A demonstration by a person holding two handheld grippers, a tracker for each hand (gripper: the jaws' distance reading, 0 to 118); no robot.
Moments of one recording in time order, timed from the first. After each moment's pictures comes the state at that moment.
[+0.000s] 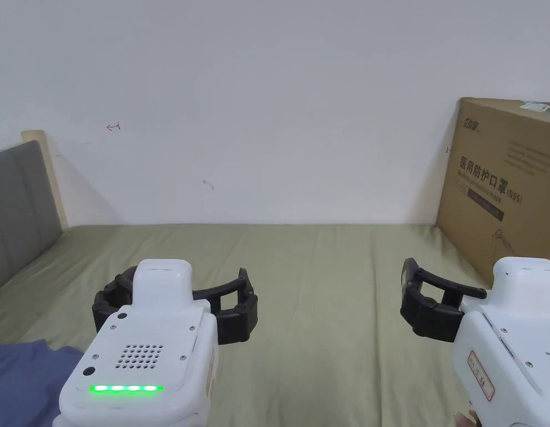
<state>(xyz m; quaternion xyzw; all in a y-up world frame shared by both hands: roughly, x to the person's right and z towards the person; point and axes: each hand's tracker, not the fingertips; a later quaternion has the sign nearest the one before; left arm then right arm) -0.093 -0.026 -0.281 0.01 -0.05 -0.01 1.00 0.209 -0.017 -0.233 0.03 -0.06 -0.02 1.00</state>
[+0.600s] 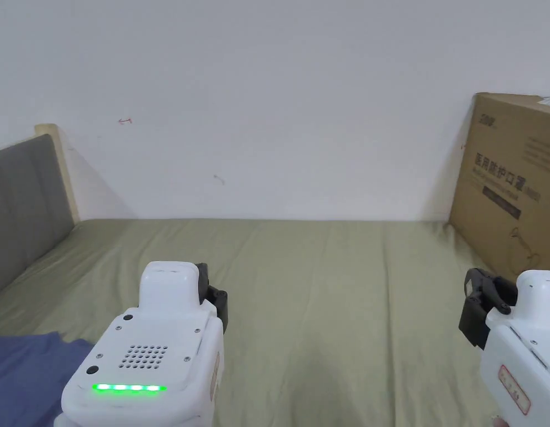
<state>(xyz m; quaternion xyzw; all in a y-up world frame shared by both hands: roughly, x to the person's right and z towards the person) -0.111 -0.030 -0.280 -0.02 -0.05 -0.01 1.00 0.215 -0.030 -0.239 -0.03 -0.05 -0.01 1.00</state>
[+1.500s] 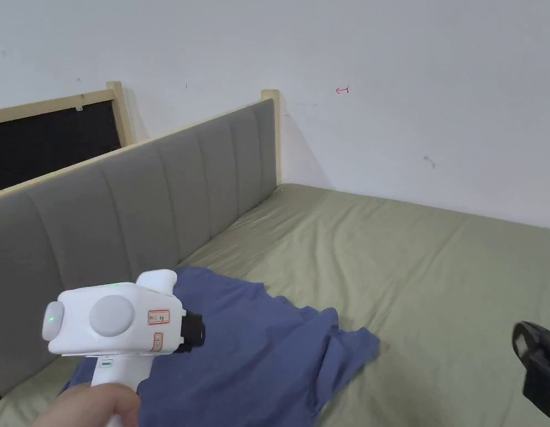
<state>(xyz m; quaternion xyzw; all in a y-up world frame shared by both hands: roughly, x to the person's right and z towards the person) -0.454 -0.107 -0.334 -0.41 0.02 0.17 0.89 0.038 -0.065 -0.315 -0.14 0.20 0.00 0.97</state>
